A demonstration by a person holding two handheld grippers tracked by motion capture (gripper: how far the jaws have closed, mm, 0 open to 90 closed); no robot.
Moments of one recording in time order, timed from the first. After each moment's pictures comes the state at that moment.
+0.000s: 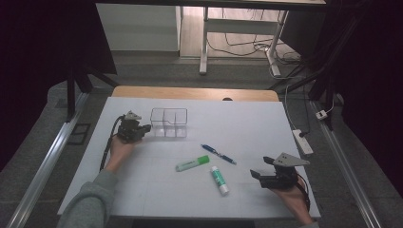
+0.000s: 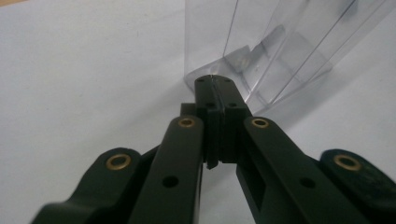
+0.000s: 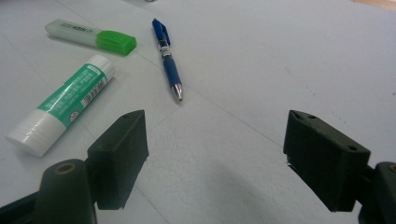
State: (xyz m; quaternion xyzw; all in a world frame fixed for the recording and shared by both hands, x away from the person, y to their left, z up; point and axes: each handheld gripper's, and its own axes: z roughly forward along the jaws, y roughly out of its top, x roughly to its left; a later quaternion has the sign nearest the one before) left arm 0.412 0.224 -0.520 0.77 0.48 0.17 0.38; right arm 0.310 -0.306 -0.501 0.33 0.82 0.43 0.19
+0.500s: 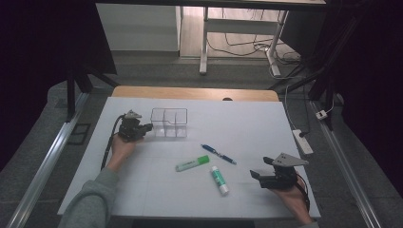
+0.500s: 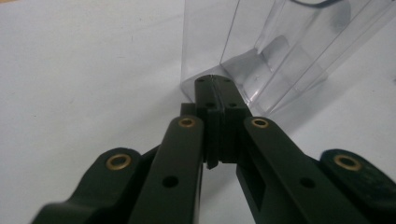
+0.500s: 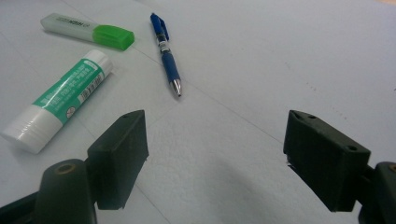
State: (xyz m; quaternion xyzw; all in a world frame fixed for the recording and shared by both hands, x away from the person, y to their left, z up) left arm 0.417 0.222 -0.522 0.77 0.48 0.15 0.40; right arm 0.310 -0.305 -0.503 0.33 0.82 0.43 0.19
